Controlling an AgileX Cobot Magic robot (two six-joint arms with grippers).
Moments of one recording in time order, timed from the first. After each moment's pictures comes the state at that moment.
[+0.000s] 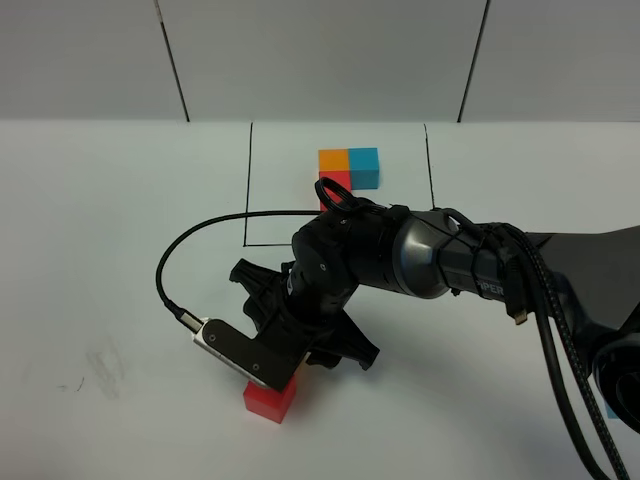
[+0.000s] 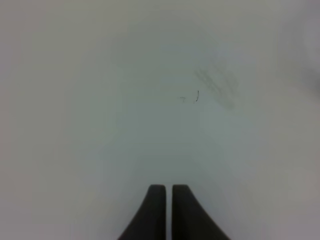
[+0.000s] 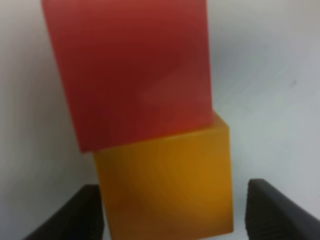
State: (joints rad) left arm 0.01 0.19 -0.51 0.04 1.07 -0.01; right arm 0.78 2.16 -1.49 0.08 0.63 -1.82
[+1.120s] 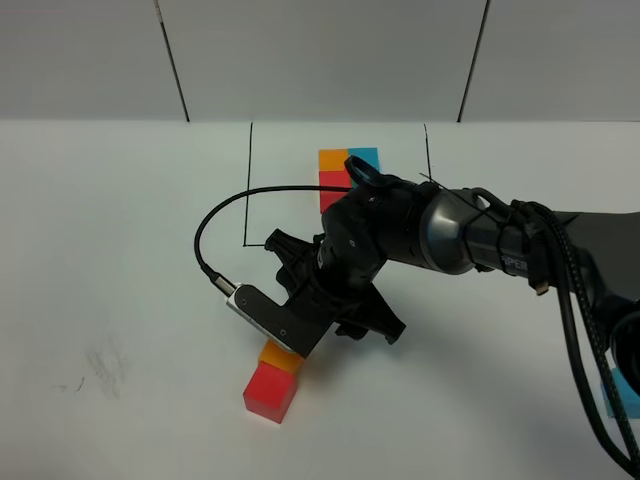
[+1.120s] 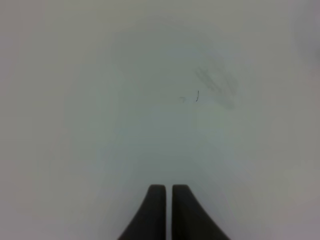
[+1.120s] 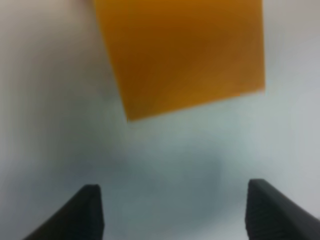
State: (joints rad) left arm 0.01 0.19 -0.51 0.04 1.07 -0.01; right arm 0.70 2.15 -1.48 0.00 0.63 -1.74
